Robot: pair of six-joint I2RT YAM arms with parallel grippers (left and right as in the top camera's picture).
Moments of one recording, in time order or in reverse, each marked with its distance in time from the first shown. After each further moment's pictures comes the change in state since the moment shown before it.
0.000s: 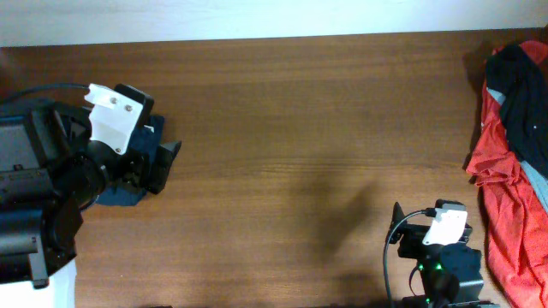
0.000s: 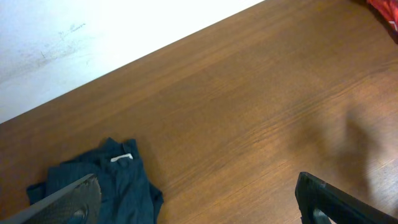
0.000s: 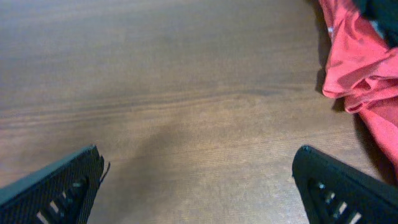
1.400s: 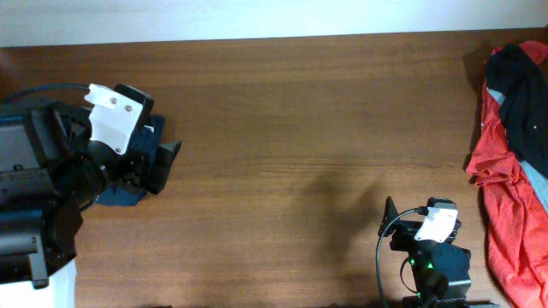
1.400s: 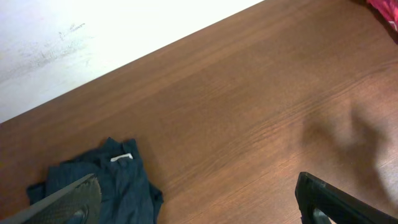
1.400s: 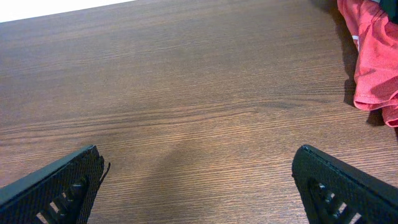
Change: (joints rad) left arm 0.000 0.000 0.000 -0.001 0.000 0.000; right arm -0.018 -0.075 -0.181 0.206 -0.047 0.013
